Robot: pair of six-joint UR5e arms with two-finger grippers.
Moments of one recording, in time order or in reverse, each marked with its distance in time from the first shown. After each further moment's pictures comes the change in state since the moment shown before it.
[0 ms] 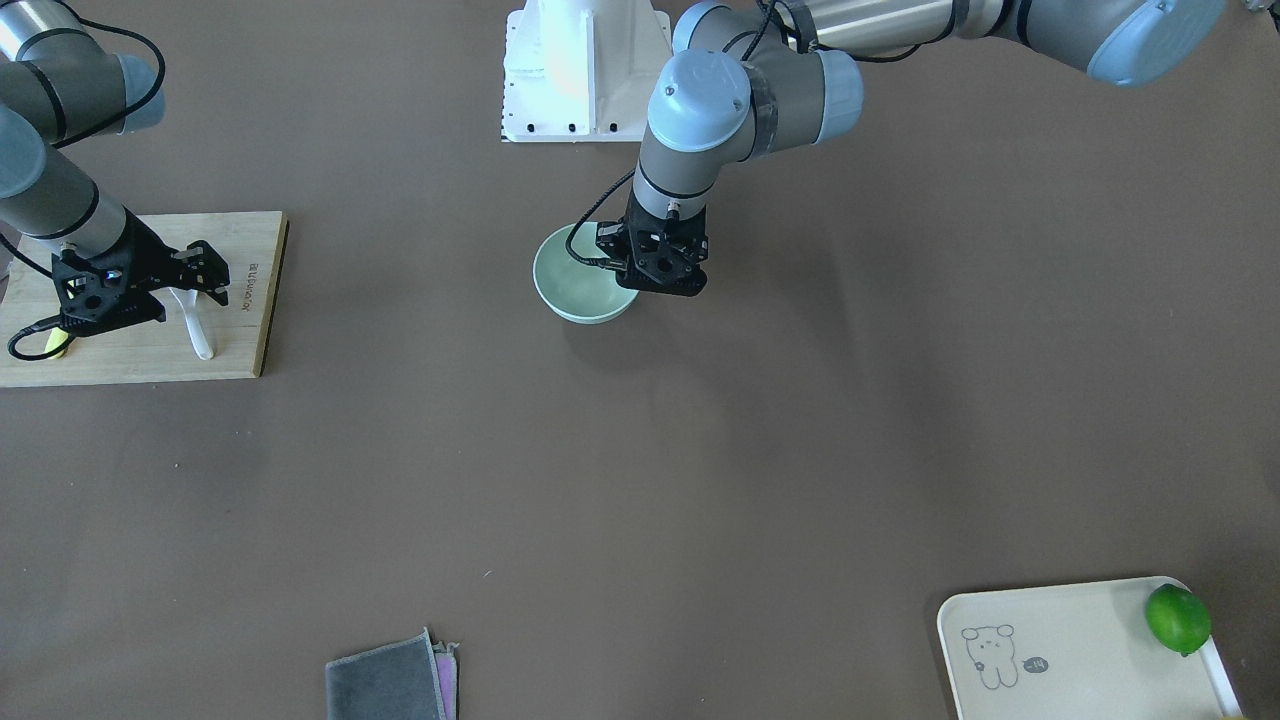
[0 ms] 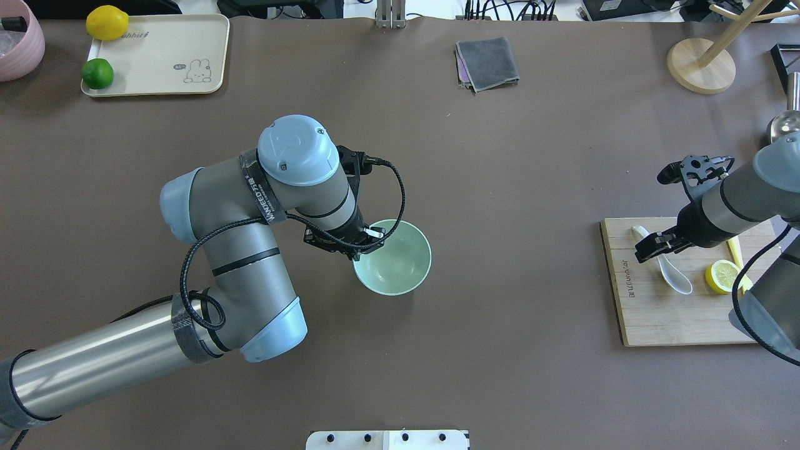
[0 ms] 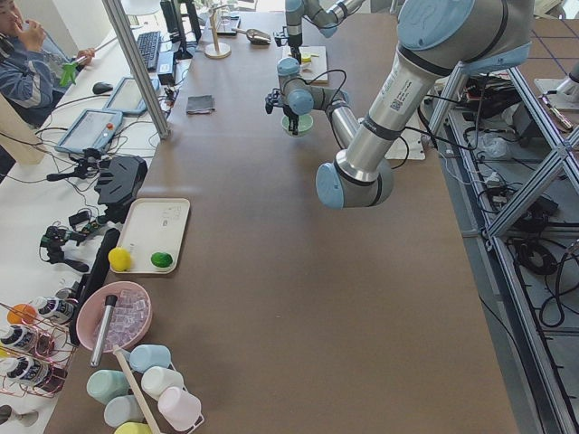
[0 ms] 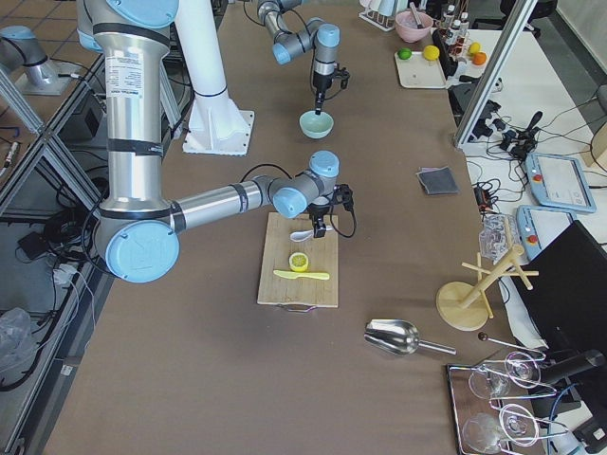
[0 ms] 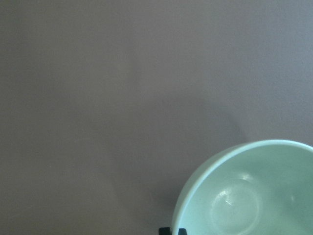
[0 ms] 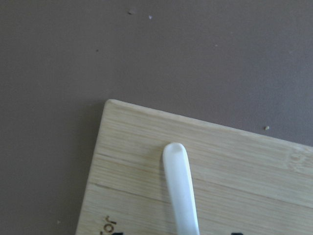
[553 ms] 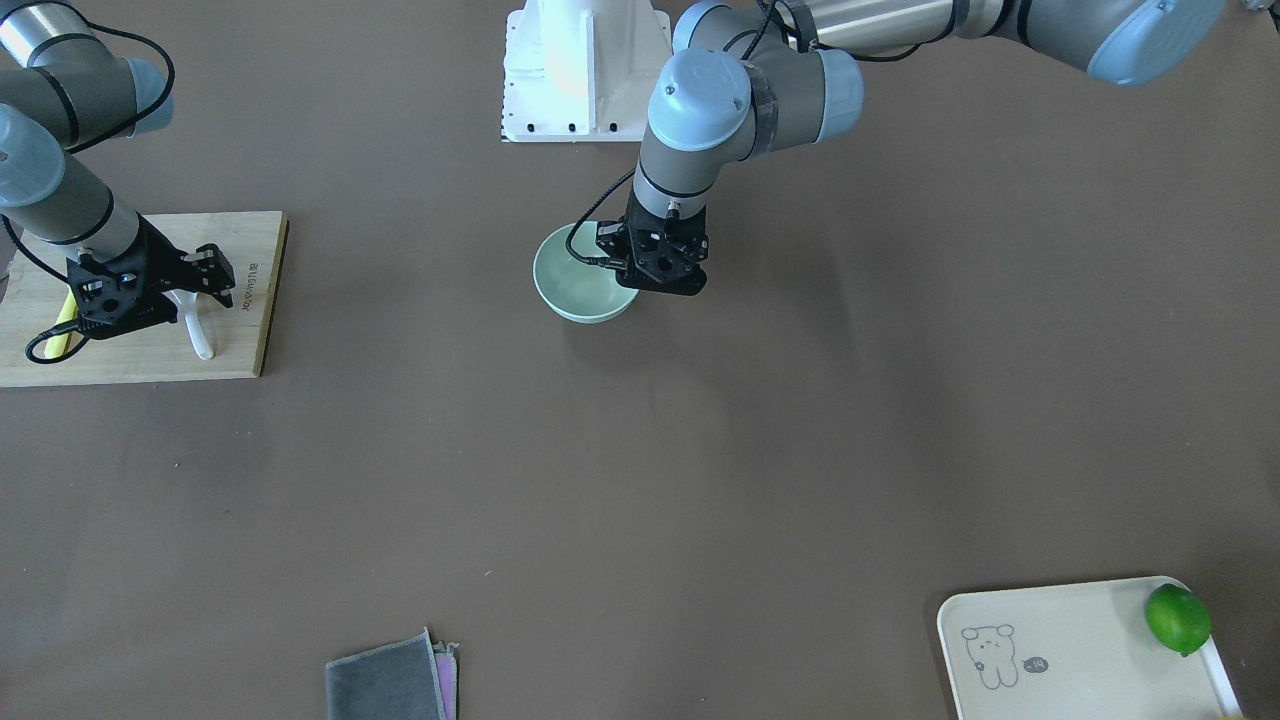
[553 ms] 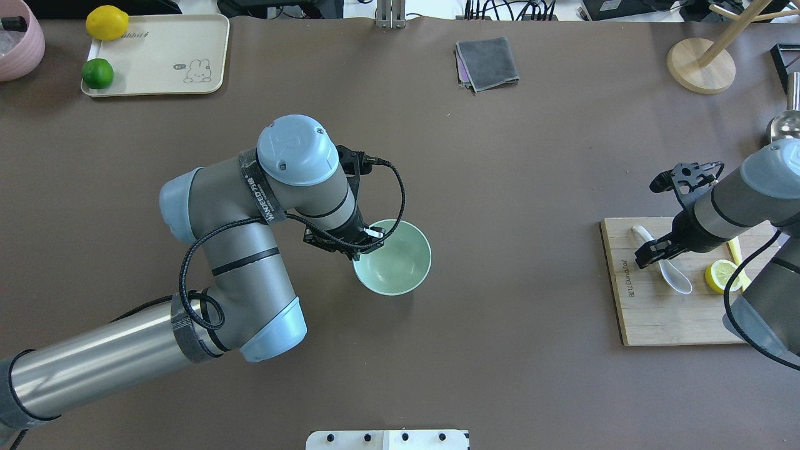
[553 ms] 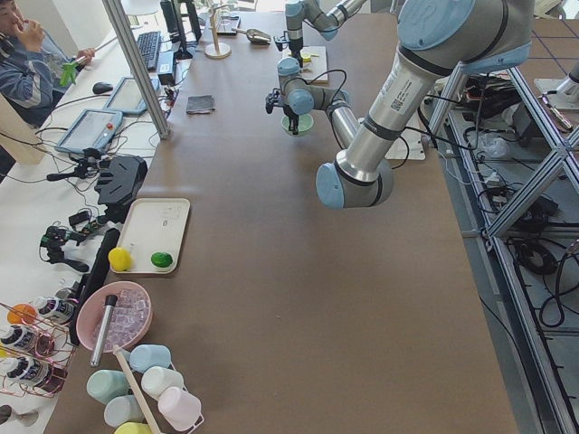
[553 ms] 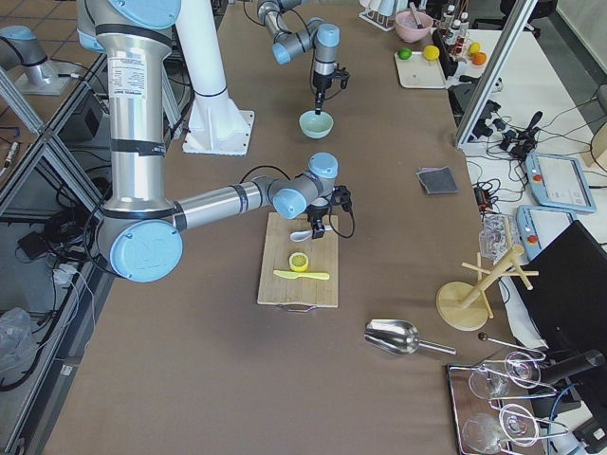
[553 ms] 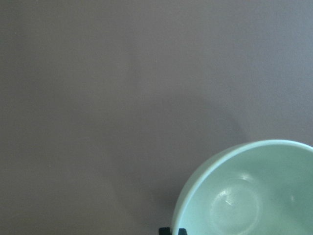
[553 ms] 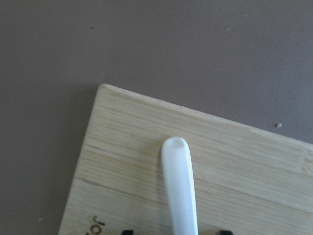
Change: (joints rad) left arm 0.000 0.001 -0.003 0.000 0.000 0.002; right arm -0.014 0.006 -0.032 0.000 -0.006 -0.053
